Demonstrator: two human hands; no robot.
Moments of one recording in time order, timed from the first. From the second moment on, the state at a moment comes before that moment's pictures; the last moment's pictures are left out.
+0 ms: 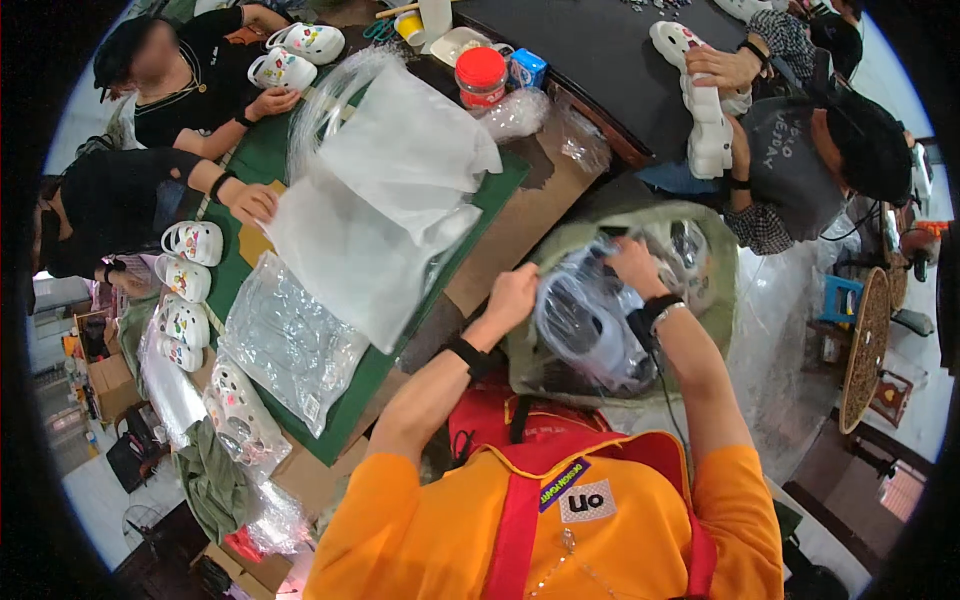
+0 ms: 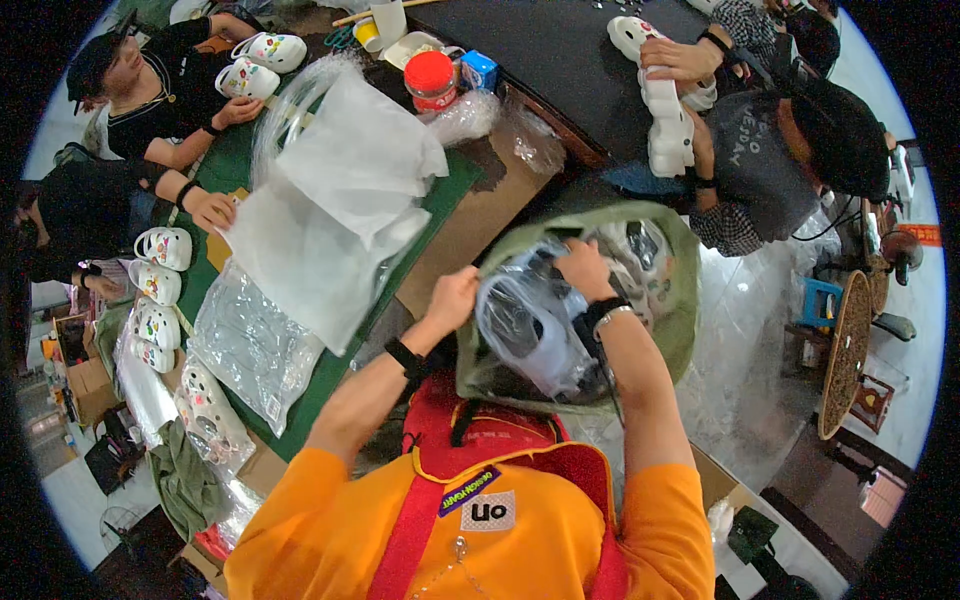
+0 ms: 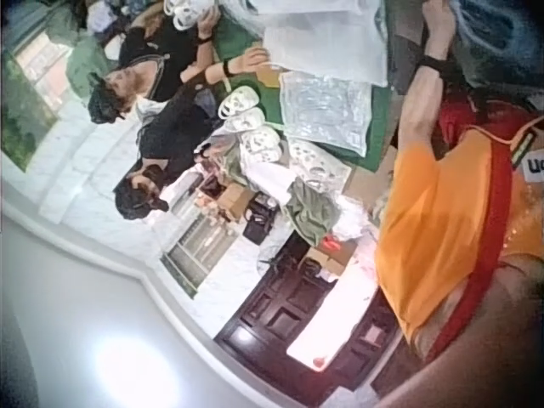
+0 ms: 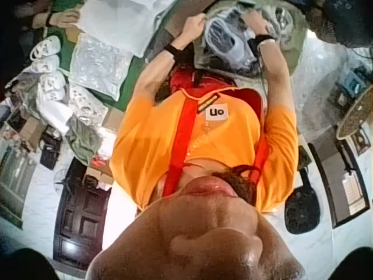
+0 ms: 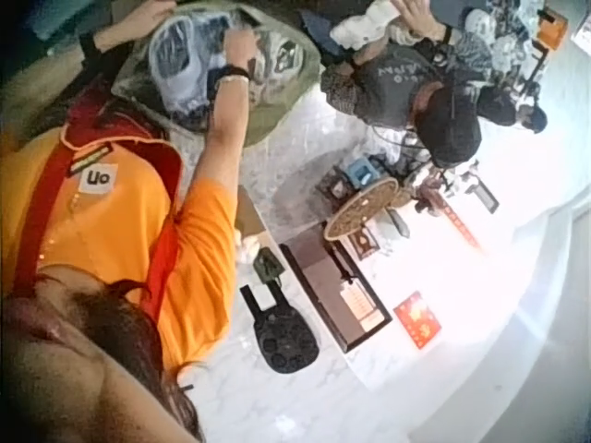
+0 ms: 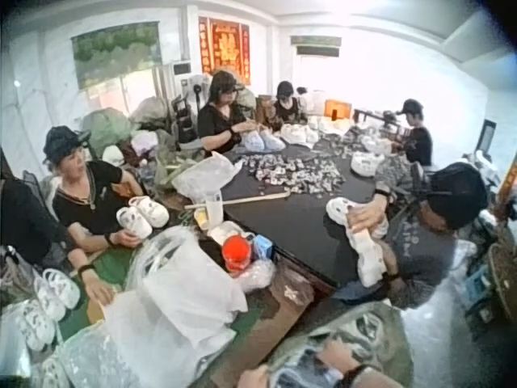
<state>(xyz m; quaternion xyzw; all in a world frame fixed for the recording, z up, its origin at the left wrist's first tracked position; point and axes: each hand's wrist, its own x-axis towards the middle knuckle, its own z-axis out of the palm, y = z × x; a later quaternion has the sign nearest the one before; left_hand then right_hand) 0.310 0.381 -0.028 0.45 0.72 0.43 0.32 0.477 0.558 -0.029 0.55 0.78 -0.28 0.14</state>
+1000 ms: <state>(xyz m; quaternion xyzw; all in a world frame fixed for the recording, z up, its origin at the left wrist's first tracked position) 0.252 0.370 -0.033 0.43 0.78 0.36 0.27 0.449 0.471 0.064 0.18 0.95 -0.21 0.12</state>
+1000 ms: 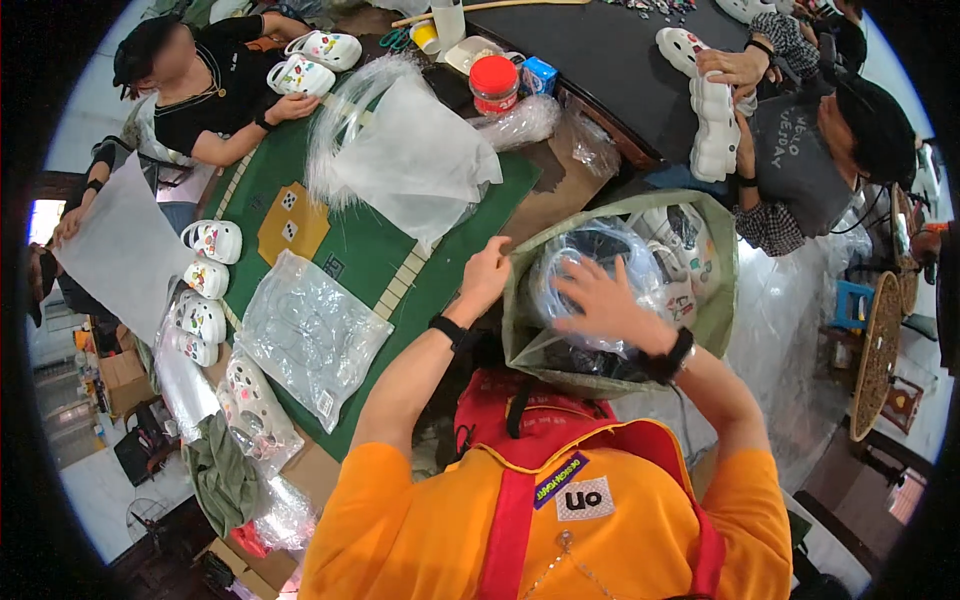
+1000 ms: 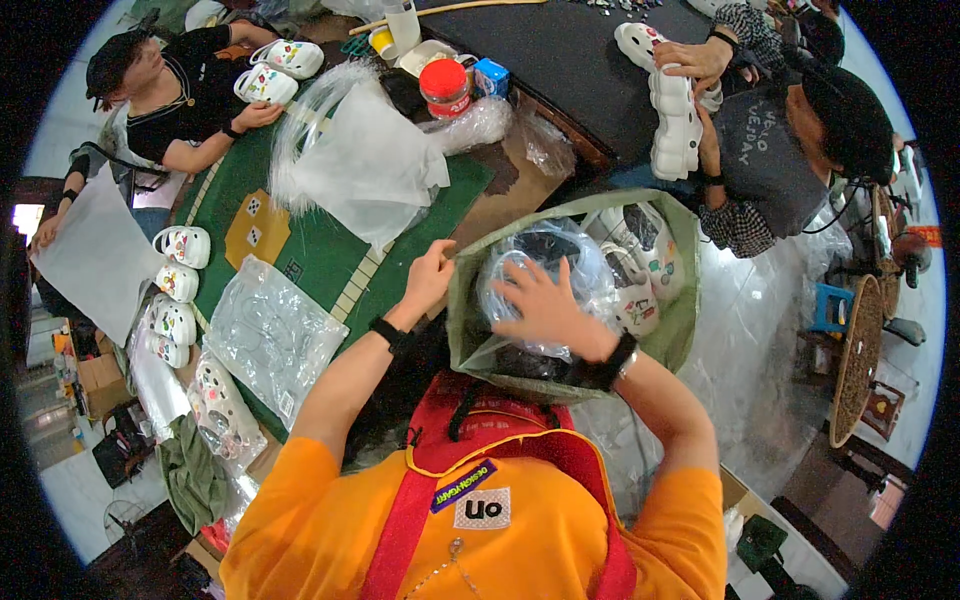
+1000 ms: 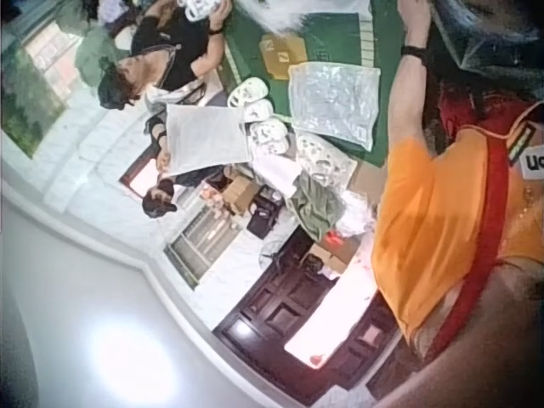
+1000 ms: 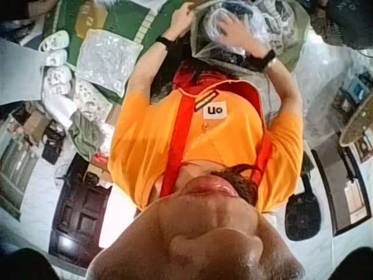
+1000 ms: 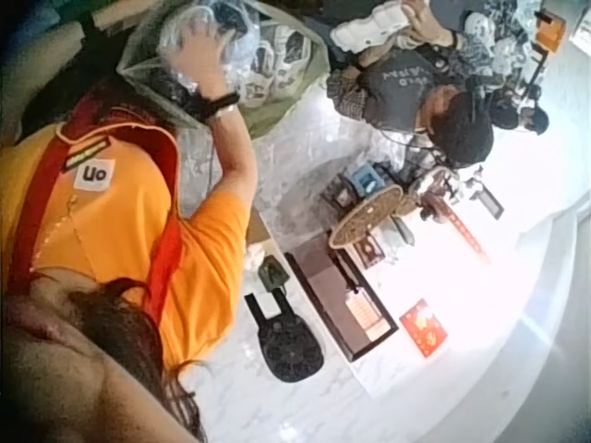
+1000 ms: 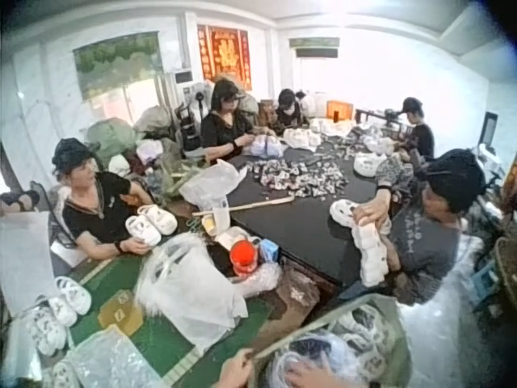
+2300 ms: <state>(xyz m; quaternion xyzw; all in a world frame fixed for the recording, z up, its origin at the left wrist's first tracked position) 0.116 -0.041 -0.052 0.22 0.93 0.24 0.14 0.162 0.188 0.054 -0.21 0.93 -0.28 0.06</state>
